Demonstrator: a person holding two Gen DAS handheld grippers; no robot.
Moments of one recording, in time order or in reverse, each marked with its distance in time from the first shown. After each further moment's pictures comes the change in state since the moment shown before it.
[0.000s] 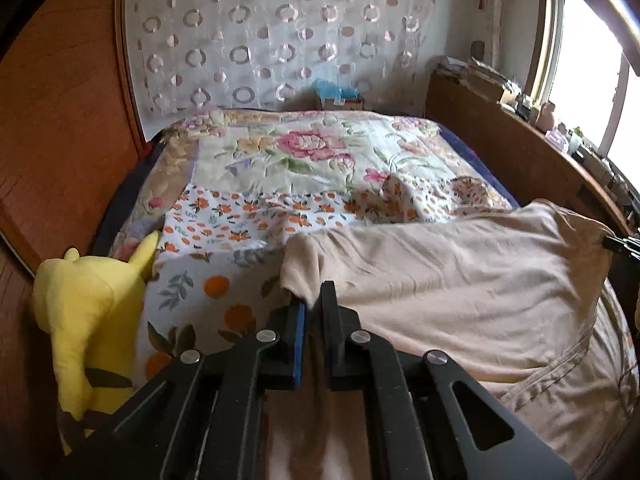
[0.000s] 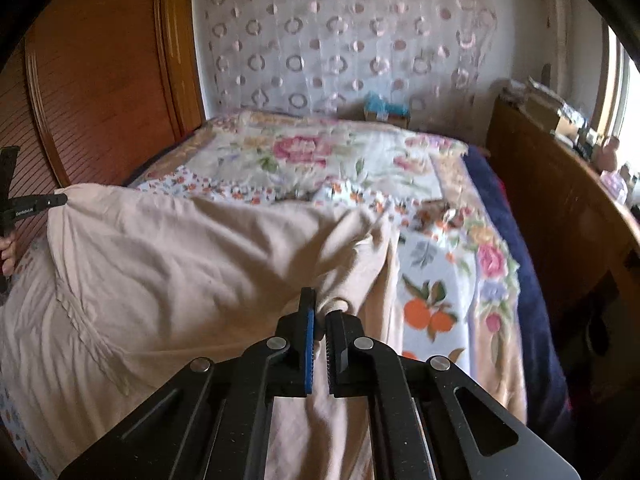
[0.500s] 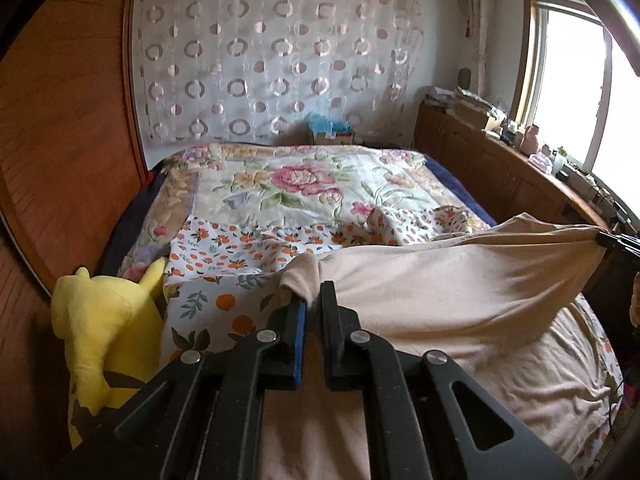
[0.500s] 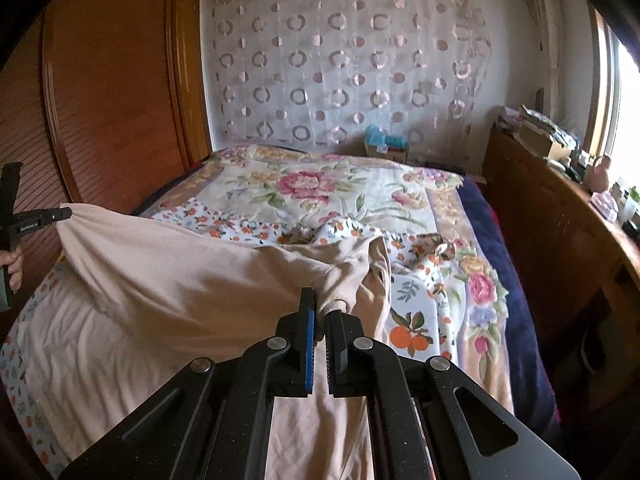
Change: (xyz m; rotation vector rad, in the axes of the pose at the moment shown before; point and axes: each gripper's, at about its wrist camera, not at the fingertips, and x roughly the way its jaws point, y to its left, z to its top) left arm -0.066 -0.009 -0.001 0.004 -0.118 -0.027; right arm -0.046 0.003 -0.015 -0.010 -0.106 -0.002
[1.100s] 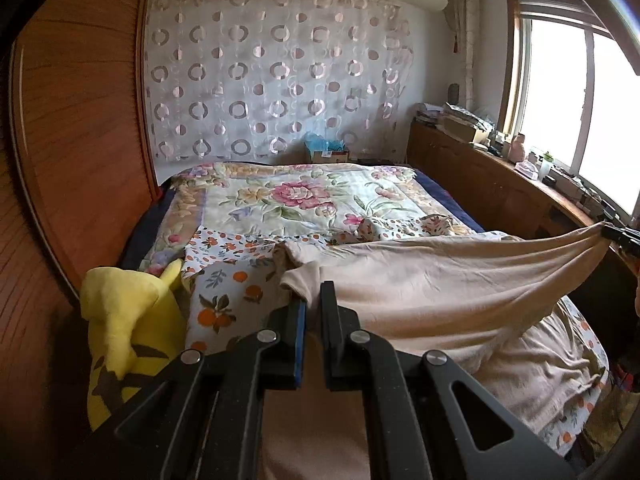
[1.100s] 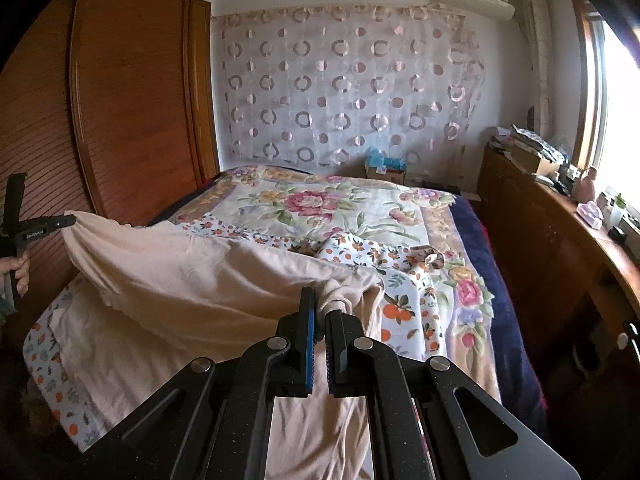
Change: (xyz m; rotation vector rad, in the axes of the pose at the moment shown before) left arm -0.090 -0.007 -0.037 0.020 -0.070 0.001; right arm -0.079 -0.004 -0.045 -0.009 -0.069 0.008
